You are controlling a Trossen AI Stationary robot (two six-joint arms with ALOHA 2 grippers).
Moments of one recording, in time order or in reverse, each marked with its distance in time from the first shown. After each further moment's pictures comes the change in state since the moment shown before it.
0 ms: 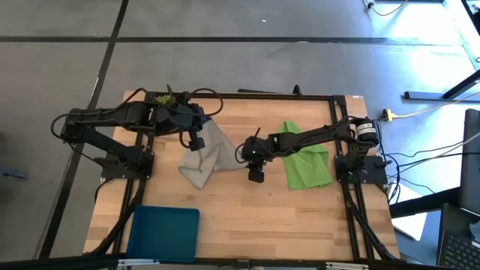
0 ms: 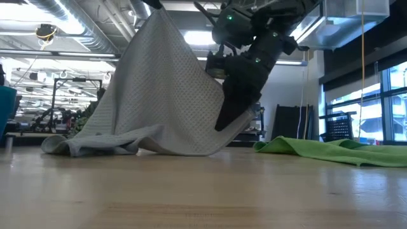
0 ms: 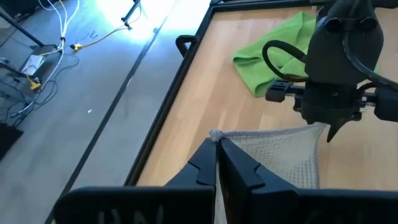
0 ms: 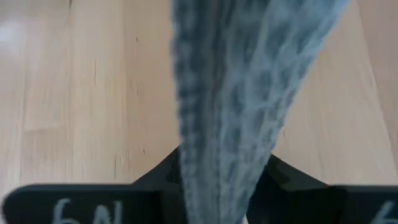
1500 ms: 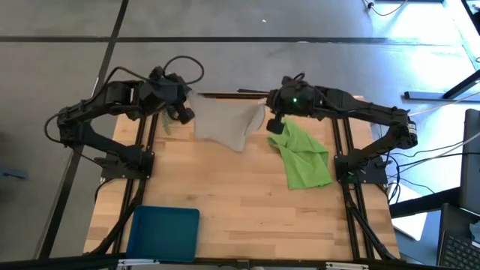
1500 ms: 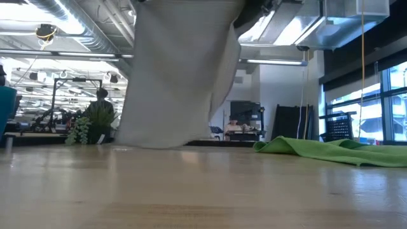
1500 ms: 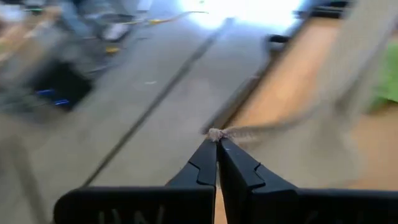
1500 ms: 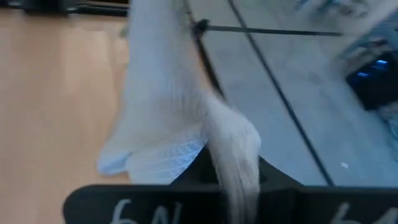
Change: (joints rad) left arm 0.183 0.000 0.241 -0.243 -0.205 -0.077; right arm -0.183 -0.405 0.402 -0.436 0.397 -0.317
